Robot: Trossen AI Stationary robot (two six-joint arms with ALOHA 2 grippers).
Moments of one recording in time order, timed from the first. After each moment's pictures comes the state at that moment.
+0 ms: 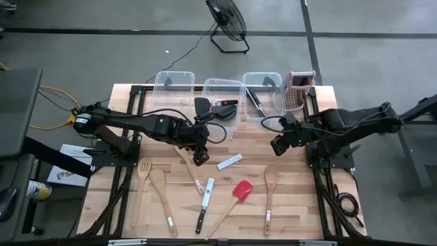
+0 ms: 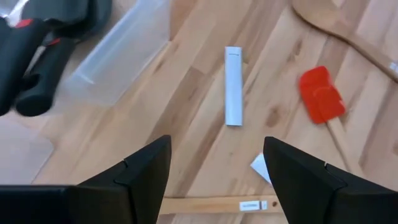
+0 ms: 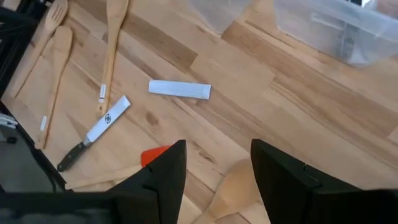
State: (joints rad) left arm -0.14 1.51 1.44 -0.92 -0.22 -0.60; right arm 0.22 1.12 1.23 -1.15 0.23 1.19
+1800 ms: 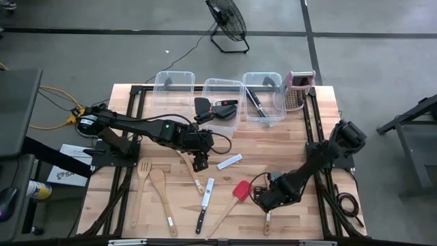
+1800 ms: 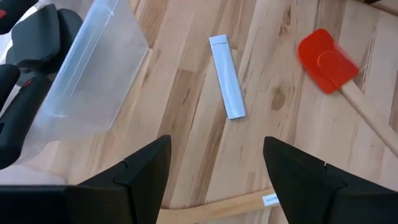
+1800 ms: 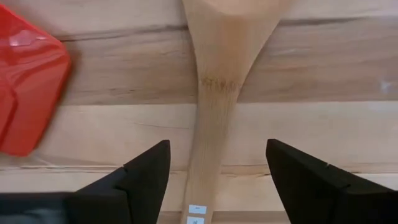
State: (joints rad) left arm -0.16 1.56 1.44 -0.89 -0.23 -0.37; right arm 0.64 1.75 1.05 -0.76 -0.05 2.26
